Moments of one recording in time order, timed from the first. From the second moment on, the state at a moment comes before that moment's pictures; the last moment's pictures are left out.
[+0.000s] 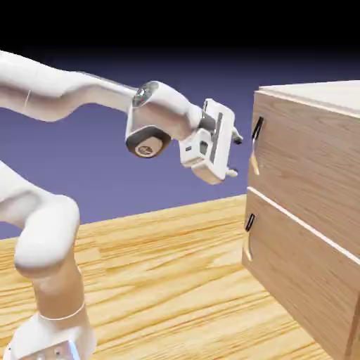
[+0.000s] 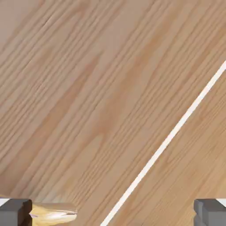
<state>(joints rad) -0.33 -0.76 0.38 -2.72 0.90 2.92 1.16</state>
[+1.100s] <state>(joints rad) -0.87 -1.06 0.98 -2.58 2.34 2.73 1.82</state>
